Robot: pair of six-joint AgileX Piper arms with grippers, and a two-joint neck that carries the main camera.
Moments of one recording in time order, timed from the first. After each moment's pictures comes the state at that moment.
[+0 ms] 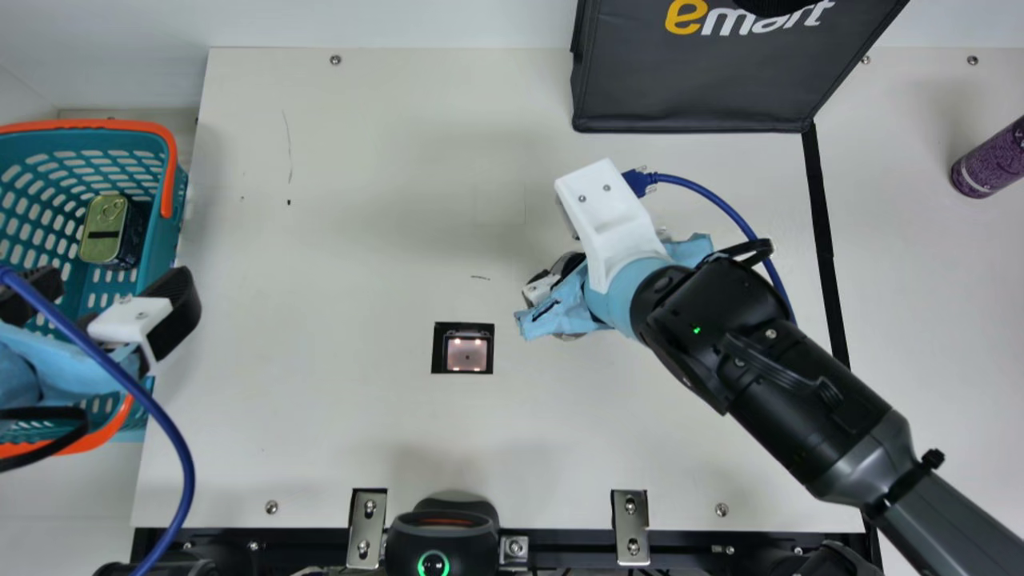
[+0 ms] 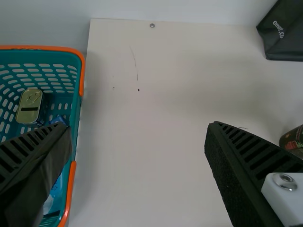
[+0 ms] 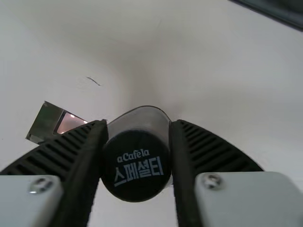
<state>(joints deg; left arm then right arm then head) 0.7 45.6 -58.3 -9.4 61.6 3.9 39.1 80.1 -64.3 -10.2 47.5 19.7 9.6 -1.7</state>
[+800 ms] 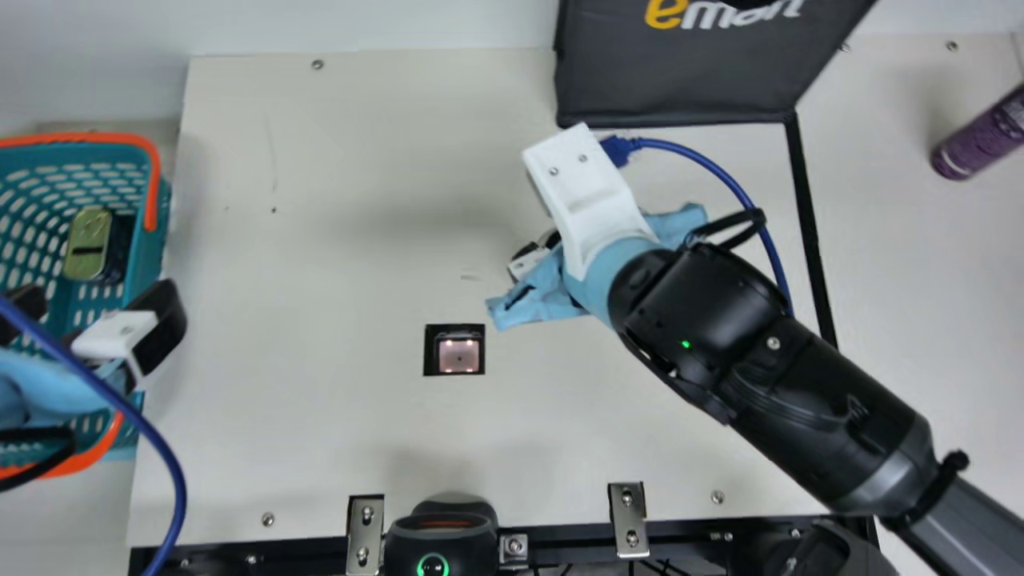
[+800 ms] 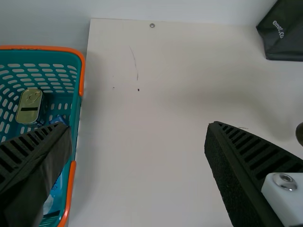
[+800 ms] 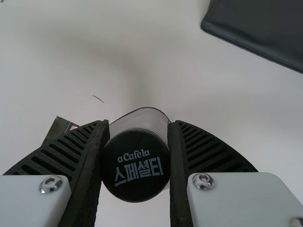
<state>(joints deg) 0.7 45.6 -58.3 -9.4 61.6 3.9 43.0 78.9 -74.1 -15.8 57.0 24.5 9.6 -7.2</state>
